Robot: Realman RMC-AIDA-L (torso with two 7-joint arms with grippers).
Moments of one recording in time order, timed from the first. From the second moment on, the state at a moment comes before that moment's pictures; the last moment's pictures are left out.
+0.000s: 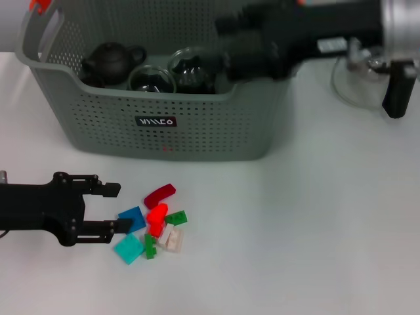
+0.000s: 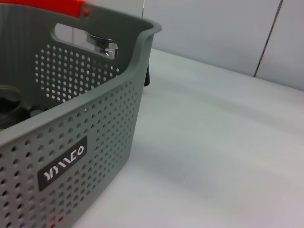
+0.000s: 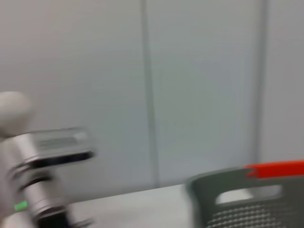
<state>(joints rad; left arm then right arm) -0.41 -2.15 0.49 1.06 2.33 1.84 -1.39 0.73 2.09 -1.07 -1.16 -1.82 -1.46 1.85</state>
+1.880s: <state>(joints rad) -0.46 -2.16 0.73 1.10 2.52 1.55 -1.34 0.66 2.09 -1.02 -0.90 -1.95 -1.74 1.81</state>
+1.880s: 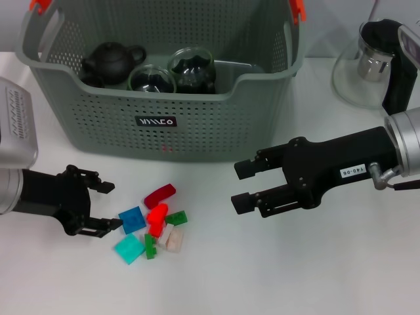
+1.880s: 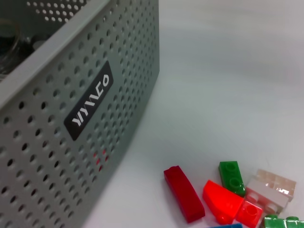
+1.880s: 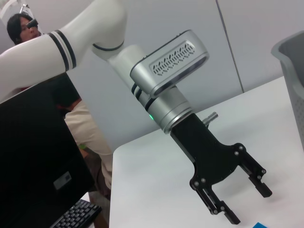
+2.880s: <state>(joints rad) -0.46 -2.17 0.73 1.03 2.52 1.50 -1.28 0.67 2.10 -1.02 -0.86 -1.94 -1.73 1.80</state>
